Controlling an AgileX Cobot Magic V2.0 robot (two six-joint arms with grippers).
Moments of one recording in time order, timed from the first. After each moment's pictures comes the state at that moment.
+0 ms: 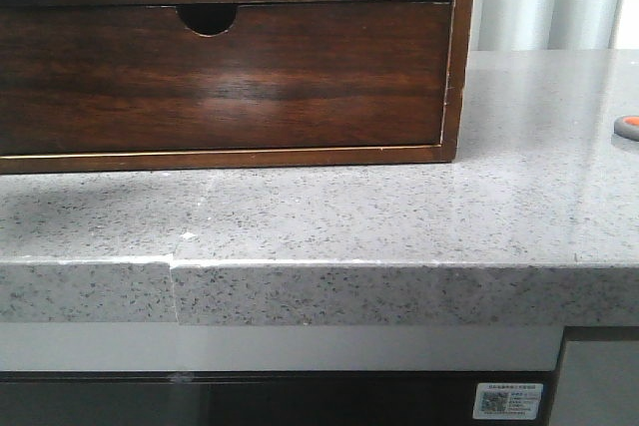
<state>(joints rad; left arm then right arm) -0.07 1.14 -0.65 -1.77 0.80 0.89 0.04 0.53 -0.59 0.02 0.47 -0.04</state>
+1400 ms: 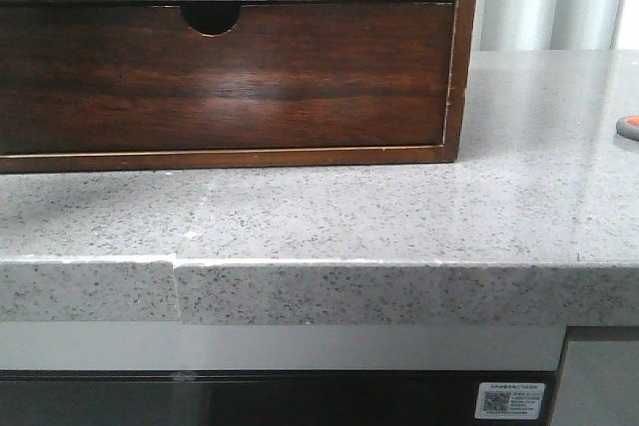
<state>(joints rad) -0.07 1.32 -0.72 -1.83 1.00 0.83 0.04 0.53 -0.59 -0.01 0.49 -0.04</state>
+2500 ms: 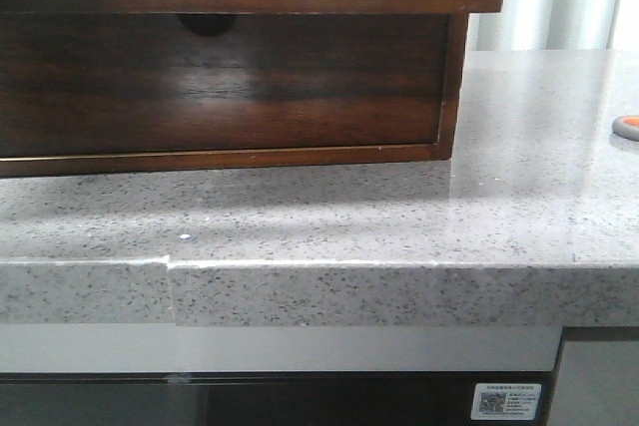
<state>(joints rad) -0.06 0.97 -0.45 -1.79 1.06 0.81 0.04 0.53 -0.59 -0.03 0.50 -0.04</state>
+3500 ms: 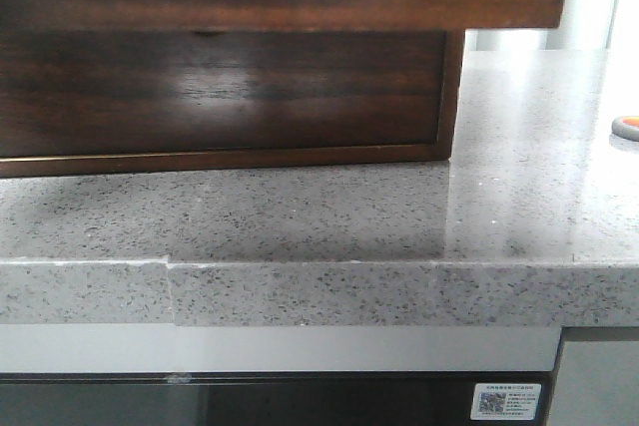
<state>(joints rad) -0.06 0.64 -0.40 -1.53 1.00 0.62 0.04 0.53 -0.60 -0.04 0.53 -0.04</state>
